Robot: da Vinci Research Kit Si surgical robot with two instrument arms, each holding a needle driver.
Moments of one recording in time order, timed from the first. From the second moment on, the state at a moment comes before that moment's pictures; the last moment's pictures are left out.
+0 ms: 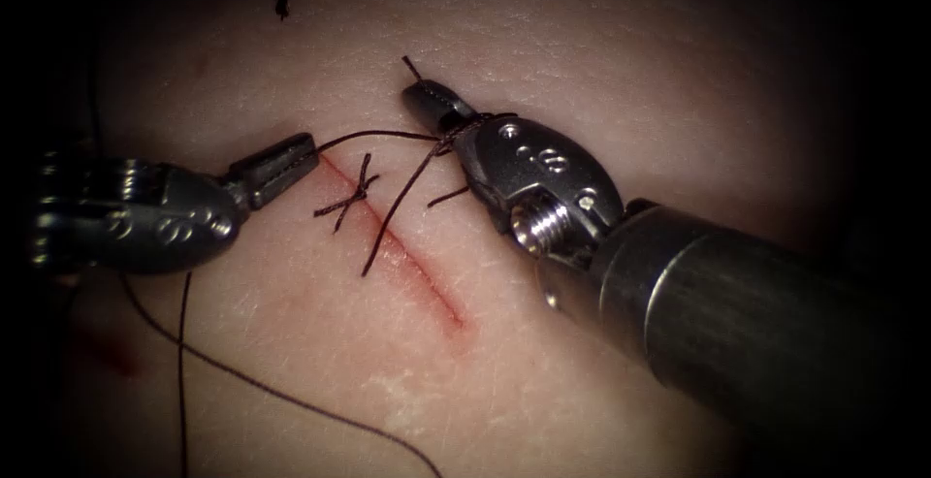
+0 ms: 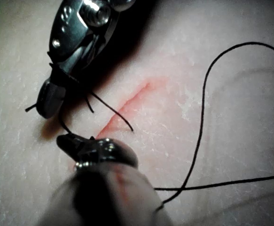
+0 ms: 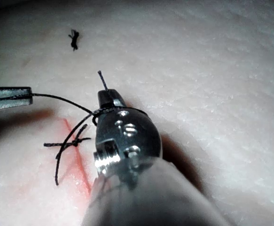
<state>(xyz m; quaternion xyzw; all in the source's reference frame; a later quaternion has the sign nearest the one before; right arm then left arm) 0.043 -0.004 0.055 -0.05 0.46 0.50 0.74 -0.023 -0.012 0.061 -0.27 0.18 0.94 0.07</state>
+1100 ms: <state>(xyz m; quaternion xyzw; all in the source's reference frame) 0.048 -0.018 0.054 -0.11 0.49 0.44 0.75 -0.025 0.005 0.065 -0.27 0.18 0.94 0.08</state>
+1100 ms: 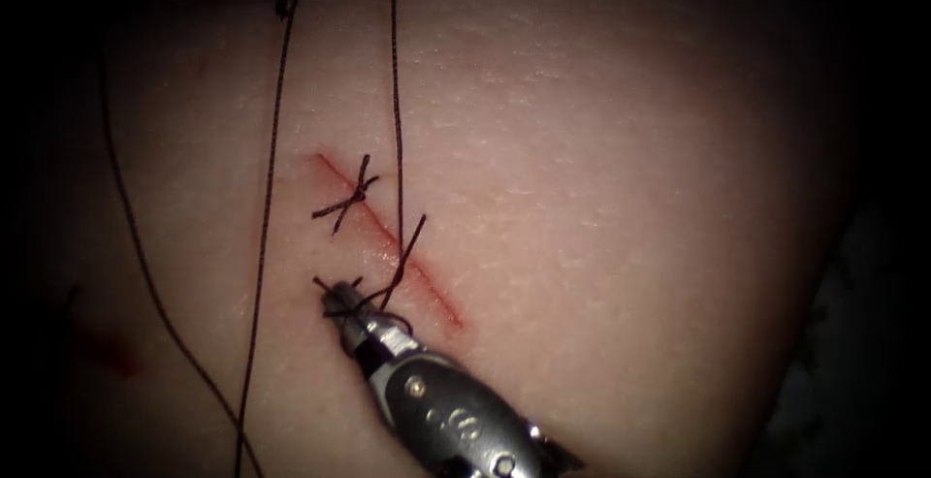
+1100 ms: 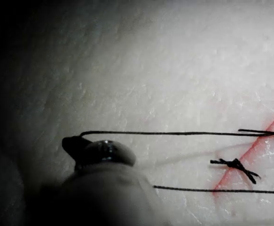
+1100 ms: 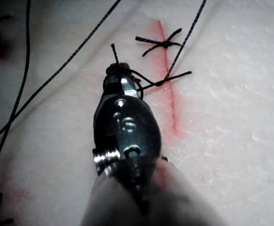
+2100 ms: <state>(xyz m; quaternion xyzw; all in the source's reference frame) 0.051 -0.024 0.054 -0.10 0.49 0.43 0.75 -0.026 0.014 0.065 -0.31 0.24 0.89 0.24</state>
